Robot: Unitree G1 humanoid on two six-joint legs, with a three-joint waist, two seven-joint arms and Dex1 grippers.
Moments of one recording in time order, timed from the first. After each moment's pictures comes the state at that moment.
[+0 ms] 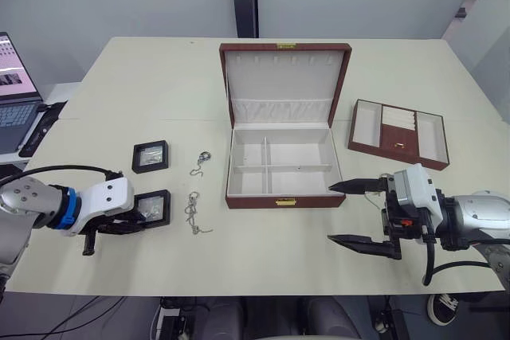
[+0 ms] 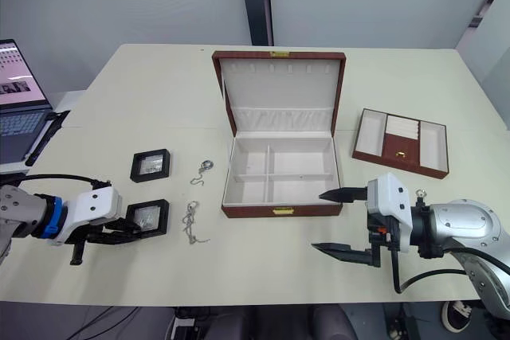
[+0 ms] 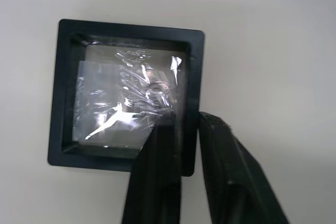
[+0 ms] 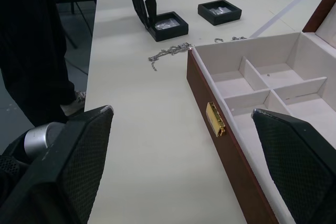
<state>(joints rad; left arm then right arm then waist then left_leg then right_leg) -0.11 1.18 0.04 0.13 -0.15 0.10 -1.39 -0.05 -0.88 -0.11 -0.64 0.68 0.52 1.05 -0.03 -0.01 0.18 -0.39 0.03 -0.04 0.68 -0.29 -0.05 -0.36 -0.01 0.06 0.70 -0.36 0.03</state>
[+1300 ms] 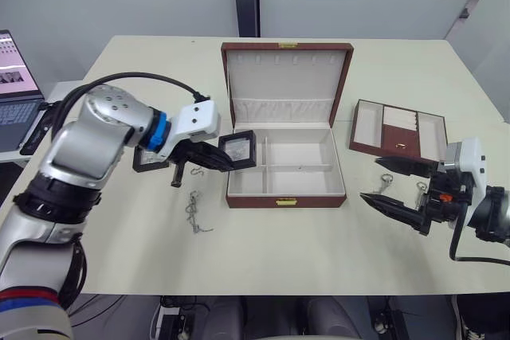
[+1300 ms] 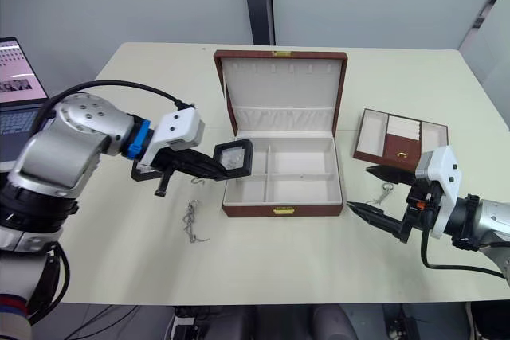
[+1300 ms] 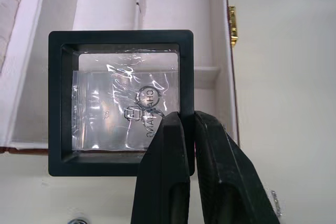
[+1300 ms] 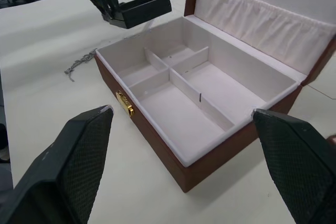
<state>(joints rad) -0.91 0.85 -0.35 0.05 -0.18 0.56 -1.47 0.08 -0.89 -0.42 -0.61 0.82 0.67 0.84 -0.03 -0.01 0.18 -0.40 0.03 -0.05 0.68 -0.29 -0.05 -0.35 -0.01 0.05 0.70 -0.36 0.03</state>
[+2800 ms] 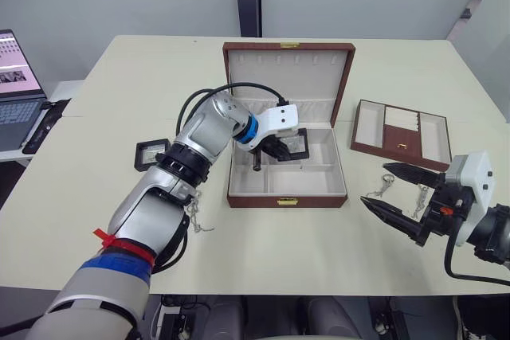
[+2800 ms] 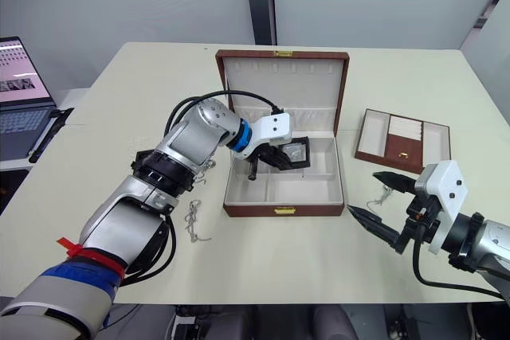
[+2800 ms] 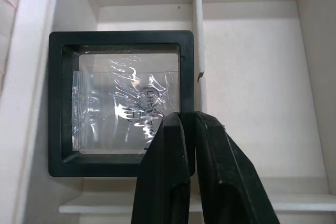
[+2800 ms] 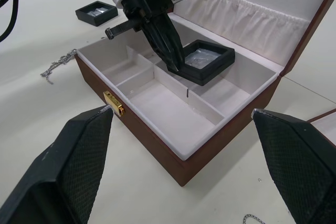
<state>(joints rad) -1.11 0.36 -0.48 0.57 0.12 0.40 -1.30 0.20 -0.84 -0.48 -0.78 0.86 0.69 0.67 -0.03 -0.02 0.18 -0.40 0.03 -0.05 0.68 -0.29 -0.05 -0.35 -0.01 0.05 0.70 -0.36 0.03</state>
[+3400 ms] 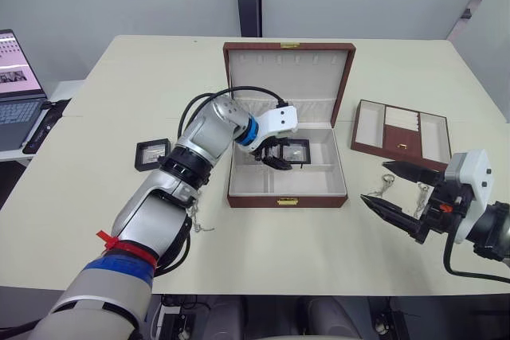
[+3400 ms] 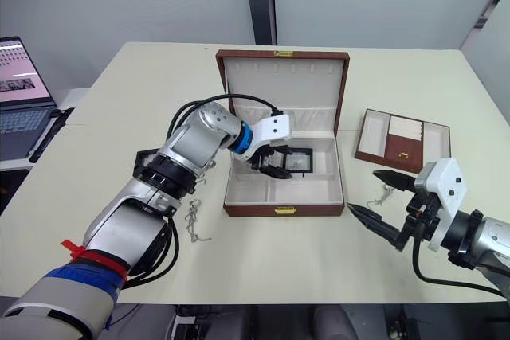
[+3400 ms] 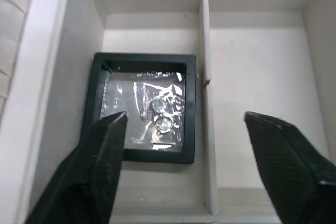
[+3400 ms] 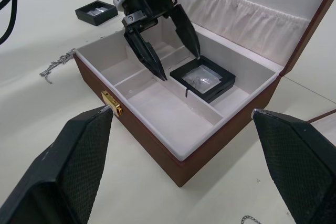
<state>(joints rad) -1.11 0.35 -0.40 0.58 0.05 0.38 -1.31 0.18 -0.86 -0.47 -0.74 0.84 0.69 0.71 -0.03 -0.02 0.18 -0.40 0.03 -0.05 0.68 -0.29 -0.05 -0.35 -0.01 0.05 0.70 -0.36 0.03</state>
